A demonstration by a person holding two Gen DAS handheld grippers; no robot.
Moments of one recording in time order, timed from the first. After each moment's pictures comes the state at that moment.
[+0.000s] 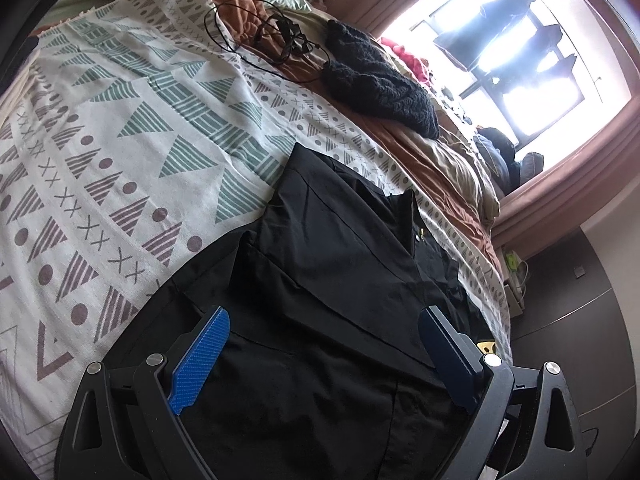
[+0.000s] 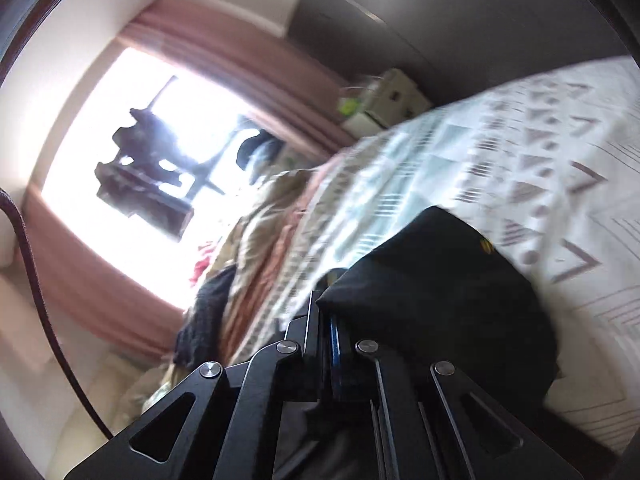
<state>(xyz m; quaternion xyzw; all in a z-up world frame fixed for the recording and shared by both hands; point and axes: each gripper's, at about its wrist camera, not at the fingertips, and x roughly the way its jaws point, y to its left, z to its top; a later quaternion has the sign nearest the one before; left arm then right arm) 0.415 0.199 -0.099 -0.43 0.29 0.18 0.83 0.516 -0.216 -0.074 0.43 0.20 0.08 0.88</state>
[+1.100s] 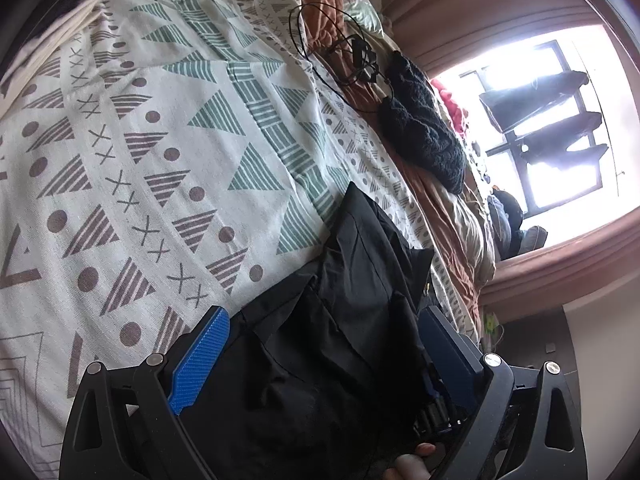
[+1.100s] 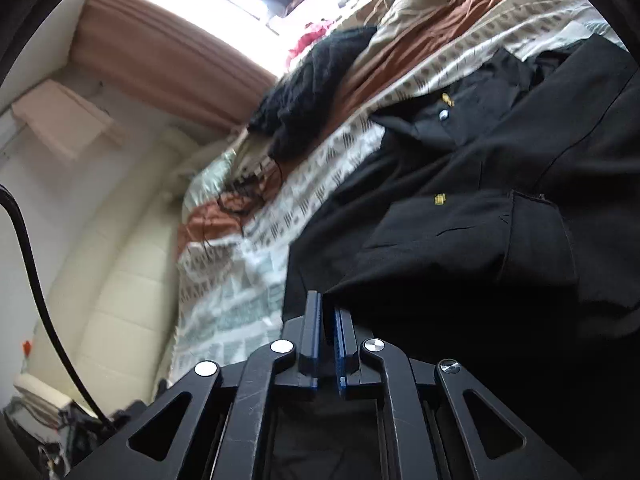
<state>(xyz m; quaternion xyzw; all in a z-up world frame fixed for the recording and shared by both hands) 0.370 0.268 -0.116 -0.54 0.24 0.20 0.78 0.577 0.125 -0.158 0.24 0.43 0.37 0.79</state>
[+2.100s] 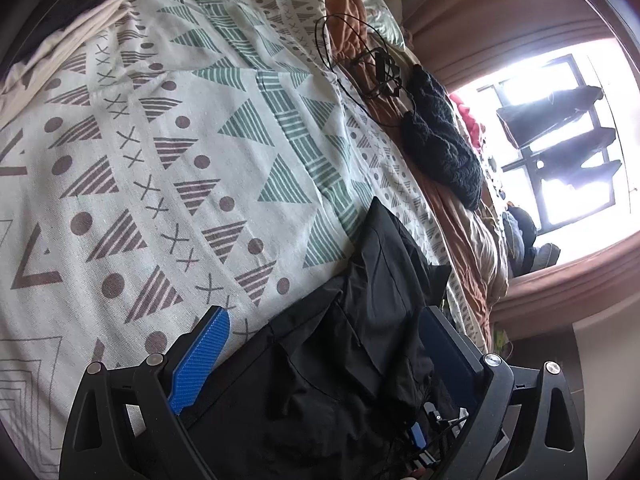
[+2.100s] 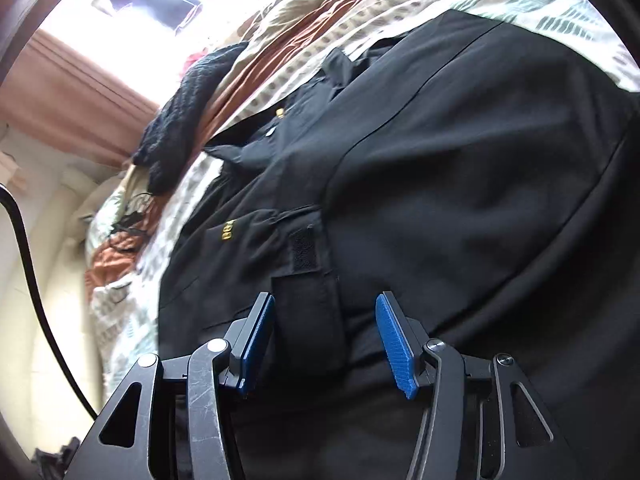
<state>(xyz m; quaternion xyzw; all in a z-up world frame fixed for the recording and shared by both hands) 0.357 0.280 -0.126 -0.55 0.23 0.24 0.76 0.603 0.044 -0.188 0.25 0.47 0.17 0.83</state>
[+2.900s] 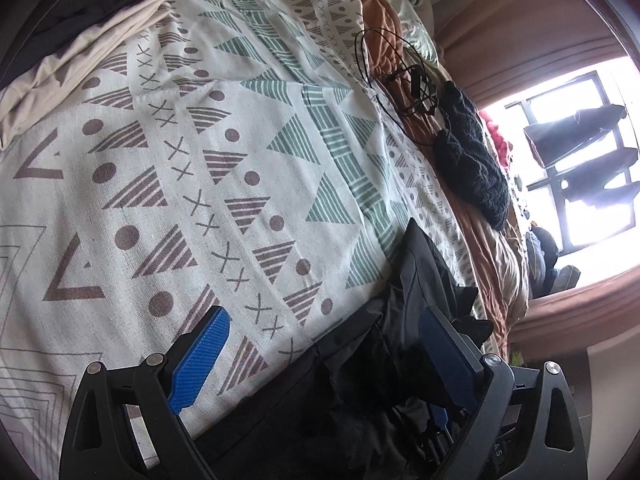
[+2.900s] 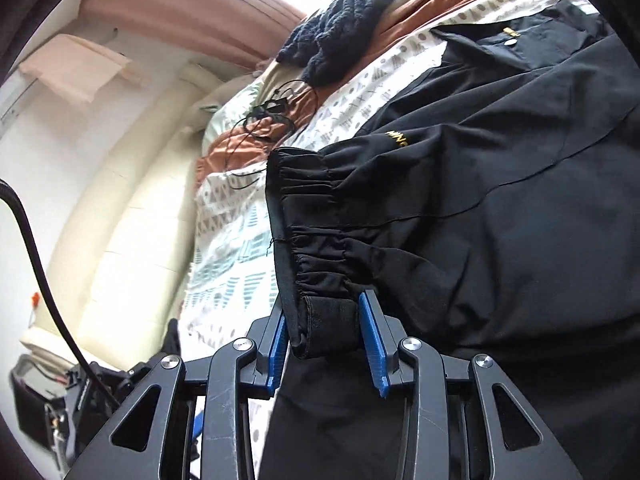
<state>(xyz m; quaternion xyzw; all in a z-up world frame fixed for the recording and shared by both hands) 0.343 0.294 -0.135 -0.55 0.24 0.29 0.74 0.546 0.190 -0.163 0.20 0.48 0.43 0.74</state>
